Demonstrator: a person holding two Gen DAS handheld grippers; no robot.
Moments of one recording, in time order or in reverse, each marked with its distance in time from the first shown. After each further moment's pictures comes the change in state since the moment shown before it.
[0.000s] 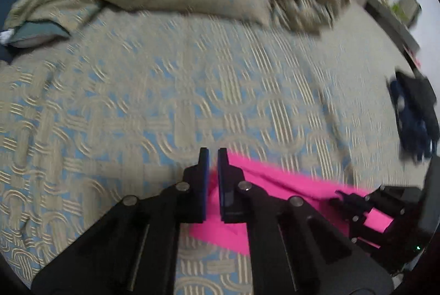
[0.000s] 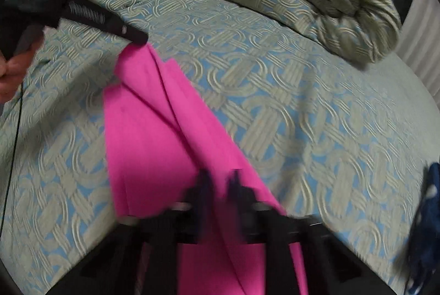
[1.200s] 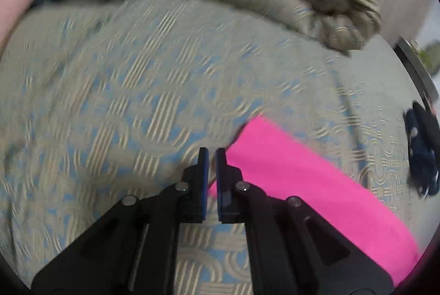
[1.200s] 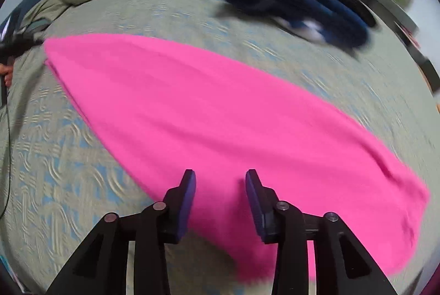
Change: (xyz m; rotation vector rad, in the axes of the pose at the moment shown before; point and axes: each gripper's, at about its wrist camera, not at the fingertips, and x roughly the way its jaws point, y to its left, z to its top) left arm -0.002 0.022 -0.080 -0.281 -0.019 0.065; right arm -0.228 -0.087 -0.341 0.622 0.160 -0.260
